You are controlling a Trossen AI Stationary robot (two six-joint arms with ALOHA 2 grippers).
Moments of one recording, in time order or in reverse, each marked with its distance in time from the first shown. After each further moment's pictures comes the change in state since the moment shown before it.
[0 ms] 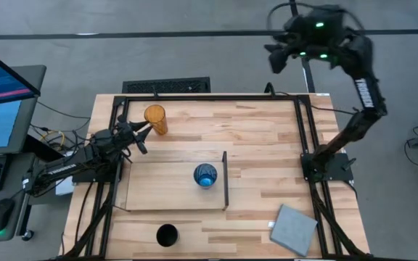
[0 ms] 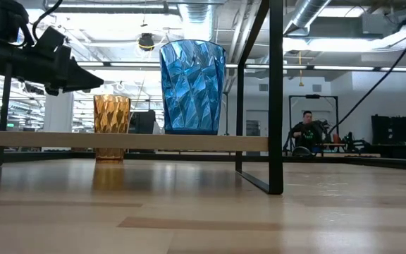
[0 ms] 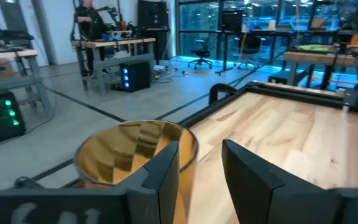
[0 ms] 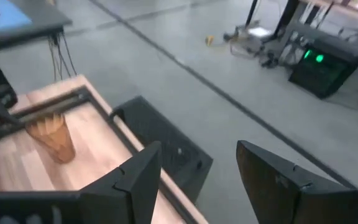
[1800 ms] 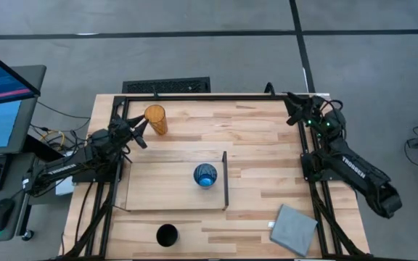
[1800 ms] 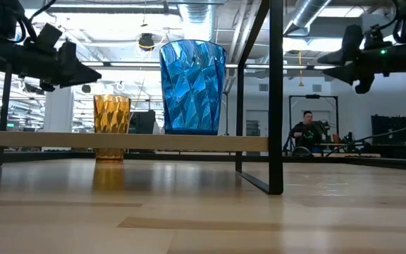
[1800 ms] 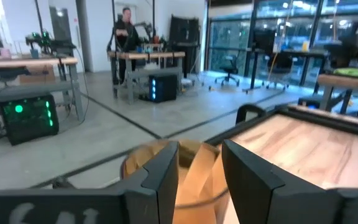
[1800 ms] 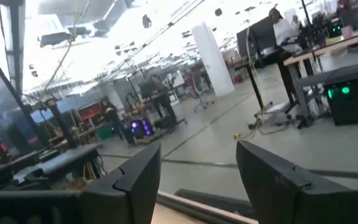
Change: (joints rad) left arm 0.000 0.000 0.003 0.075 -0.131 -0.017; right arm -0.400 -1.129 -2.236 1.733 -0.346 0.537
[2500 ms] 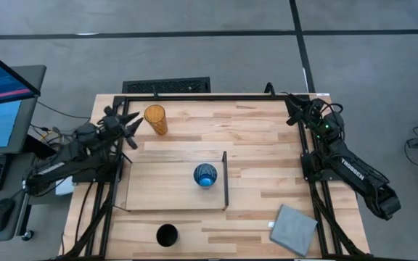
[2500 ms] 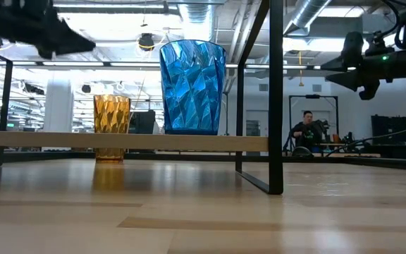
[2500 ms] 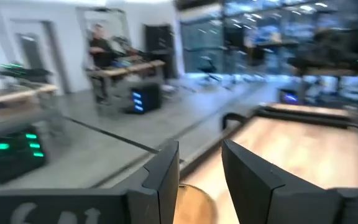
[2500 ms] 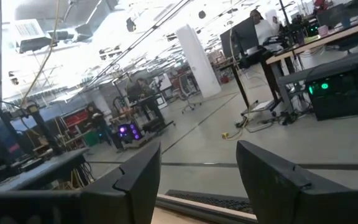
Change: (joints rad) left arm 0.000 0.004 0.271 -0.286 0.144 0.124; right arm -0.007 -0.034 -0.045 -0.004 0.061 0.017
